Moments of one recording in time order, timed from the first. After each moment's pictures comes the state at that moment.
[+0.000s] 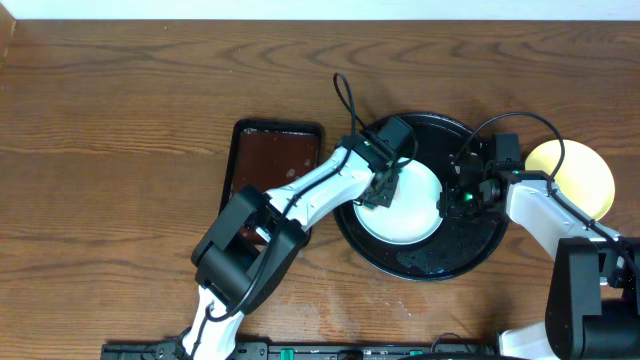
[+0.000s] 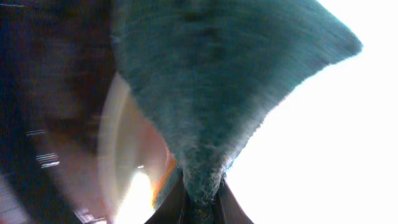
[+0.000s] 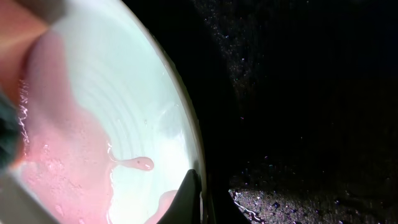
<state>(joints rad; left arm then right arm) -0.76 2.09 1.49 -0.76 0.09 -0.40 0.03 1.67 0.81 -0.51 -0.34 0.11</state>
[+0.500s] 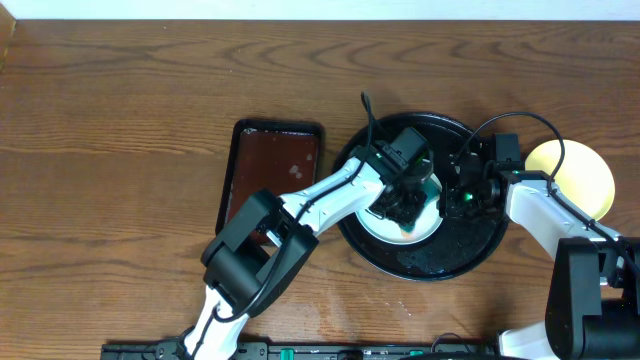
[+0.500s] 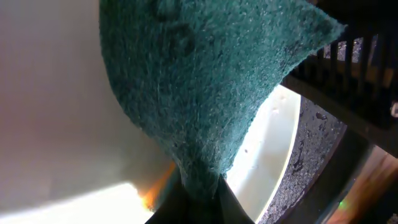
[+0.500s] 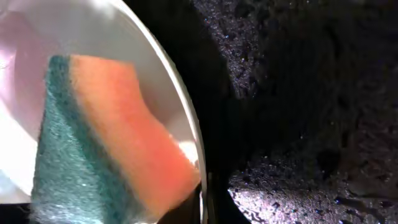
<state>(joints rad) -0.81 2.11 1.48 -0.65 0.41 -0.35 0.03 1.67 0.81 -0.51 -0.34 0.11</state>
